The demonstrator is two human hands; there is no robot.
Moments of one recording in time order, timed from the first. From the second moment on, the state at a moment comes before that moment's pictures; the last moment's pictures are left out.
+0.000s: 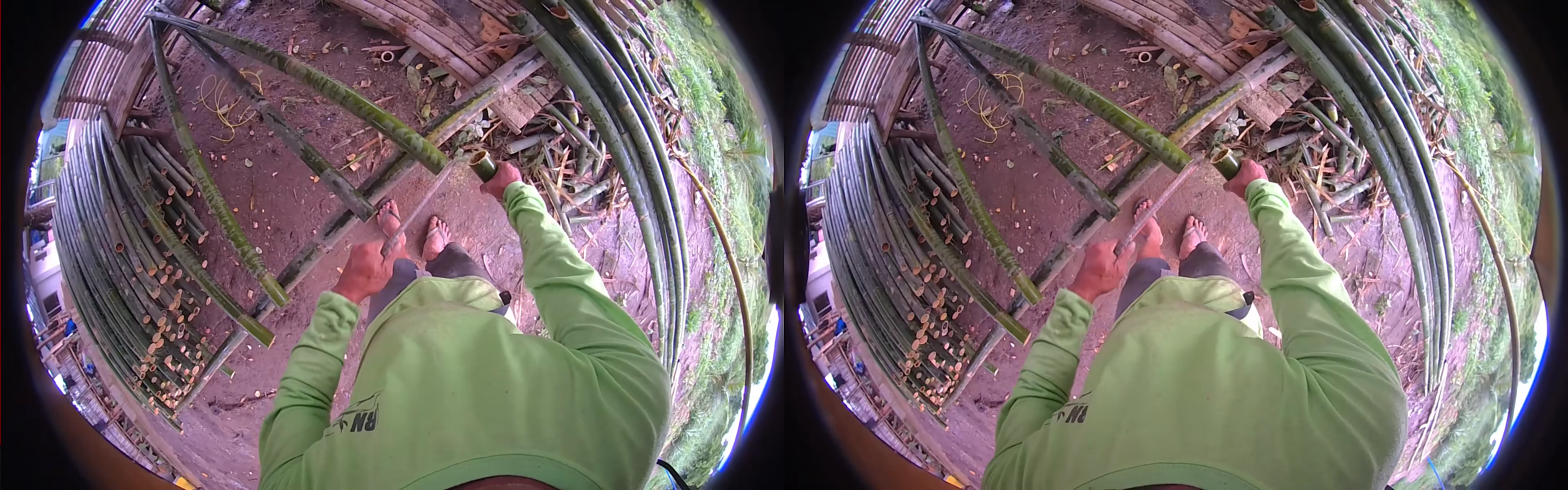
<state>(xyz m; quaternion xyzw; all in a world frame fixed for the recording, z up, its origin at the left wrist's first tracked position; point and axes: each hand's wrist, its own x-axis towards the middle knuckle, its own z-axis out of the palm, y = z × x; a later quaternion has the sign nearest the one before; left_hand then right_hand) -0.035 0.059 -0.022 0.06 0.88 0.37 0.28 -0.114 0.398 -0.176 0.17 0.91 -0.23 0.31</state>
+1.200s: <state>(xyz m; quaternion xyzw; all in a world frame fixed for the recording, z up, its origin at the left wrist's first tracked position) 0.186 -0.194 0.042 -0.15 0.95 0.09 0.28 -0.162 0.266 -0.127 0.05 0.90 -0.35 0.27</state>
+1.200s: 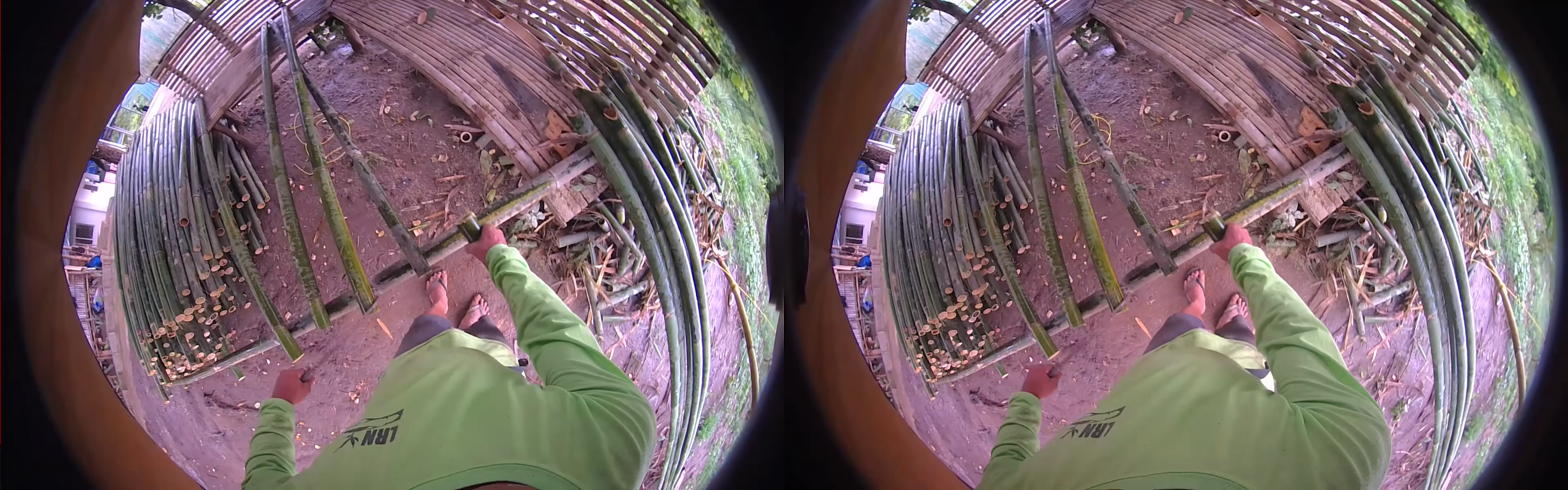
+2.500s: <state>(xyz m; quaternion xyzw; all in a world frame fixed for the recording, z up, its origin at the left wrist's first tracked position) 0.022 -0.123 -0.011 -0.26 0.93 0.27 0.01 -0.045 0.402 -0.241 0.25 0.92 -0.22 0.23</state>
